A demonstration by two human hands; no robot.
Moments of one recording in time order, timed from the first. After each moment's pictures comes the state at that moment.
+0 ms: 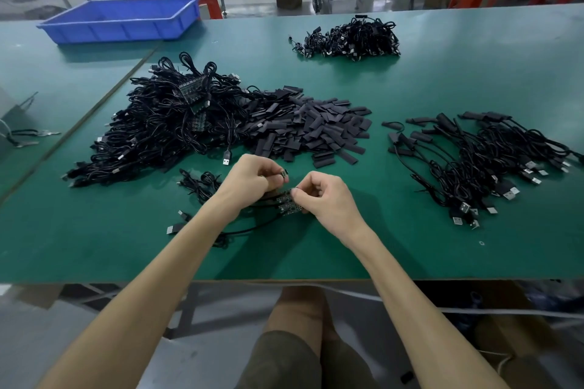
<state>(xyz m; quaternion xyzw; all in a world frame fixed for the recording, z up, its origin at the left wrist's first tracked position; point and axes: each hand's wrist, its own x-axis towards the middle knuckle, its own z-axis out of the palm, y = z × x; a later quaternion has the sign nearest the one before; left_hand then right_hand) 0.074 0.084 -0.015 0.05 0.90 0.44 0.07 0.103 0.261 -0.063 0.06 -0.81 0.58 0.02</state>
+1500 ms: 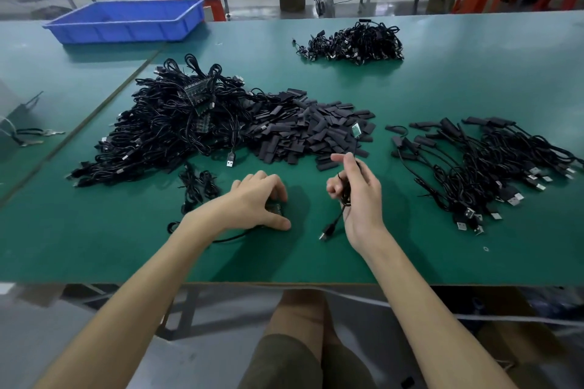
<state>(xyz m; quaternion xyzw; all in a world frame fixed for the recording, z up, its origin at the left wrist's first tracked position) 0.082 0.071 -0.016 0.18 0.96 0.16 0.17 0.099 0.272 -0.058 -0.08 -0.53 0.84 0.09</state>
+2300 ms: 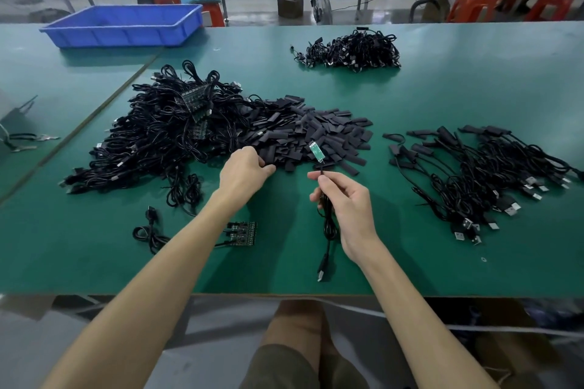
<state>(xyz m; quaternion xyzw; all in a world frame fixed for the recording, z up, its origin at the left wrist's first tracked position) 0.016 0.082 -0.031 -0.05 0.96 0.26 -0.02 0.104 0.266 -0.058 -0.02 -0.64 0.76 0.07</state>
